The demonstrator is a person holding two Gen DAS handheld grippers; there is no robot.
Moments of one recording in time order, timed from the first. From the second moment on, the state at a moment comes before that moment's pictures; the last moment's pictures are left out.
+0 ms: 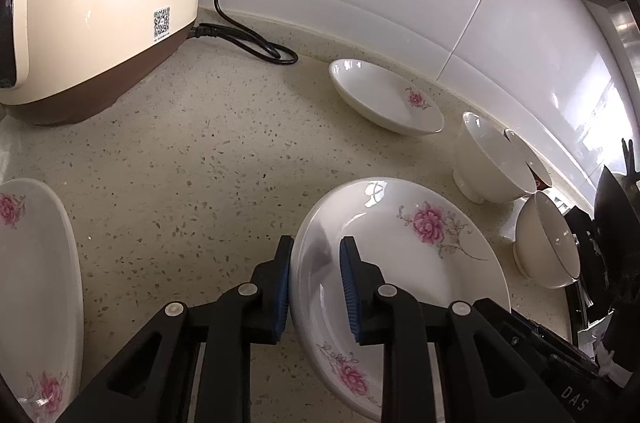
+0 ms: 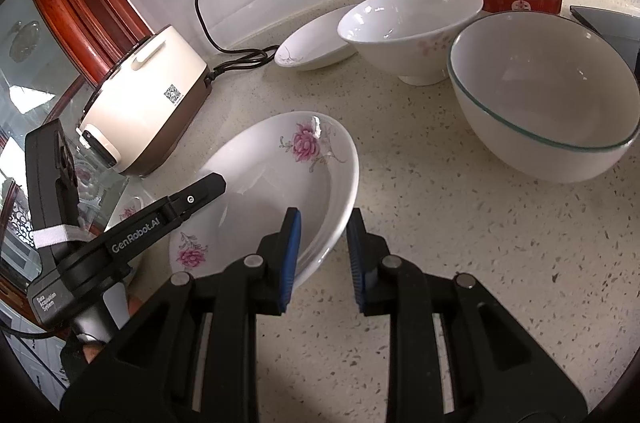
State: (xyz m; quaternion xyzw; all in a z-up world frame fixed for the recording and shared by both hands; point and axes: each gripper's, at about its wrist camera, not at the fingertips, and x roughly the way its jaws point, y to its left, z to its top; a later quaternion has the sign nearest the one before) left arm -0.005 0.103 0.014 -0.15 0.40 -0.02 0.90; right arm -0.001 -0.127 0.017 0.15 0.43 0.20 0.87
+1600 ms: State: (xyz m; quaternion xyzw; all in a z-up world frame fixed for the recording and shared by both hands) left arm -0.076 0.125 0.049 -0.20 0.28 -0.02 0.94; right arm -0.035 -0.121 0.039 0.18 0.37 0.27 0.87
